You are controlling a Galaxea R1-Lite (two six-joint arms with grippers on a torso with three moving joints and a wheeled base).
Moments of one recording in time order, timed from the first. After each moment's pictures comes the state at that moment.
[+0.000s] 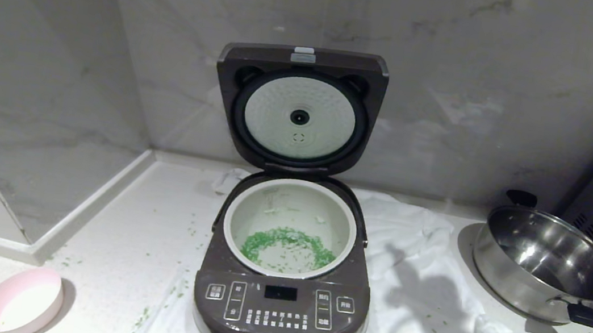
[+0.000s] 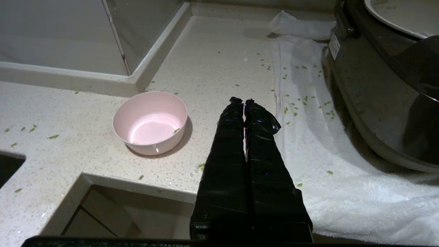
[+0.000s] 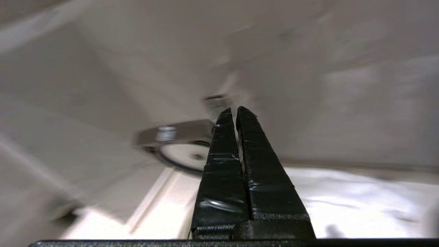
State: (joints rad) left arm 0.00 0.00 -0.05 0.13 0.00 0.00; right arm 0.03 1.24 -1.50 0.10 0.34 0.48
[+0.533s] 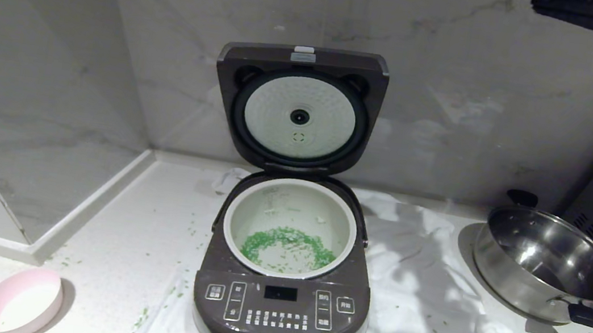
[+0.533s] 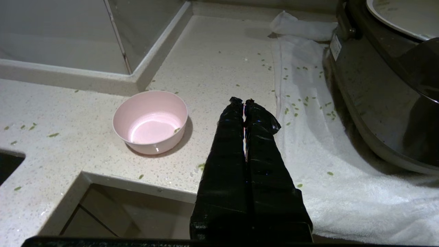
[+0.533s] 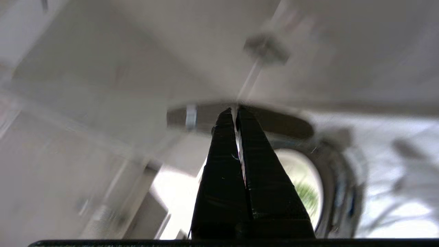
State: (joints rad) left arm 0.00 0.00 -0.05 0.12 0.01 -0.01; right arm 0.04 1.66 -1.86 0.22 0.63 0.70
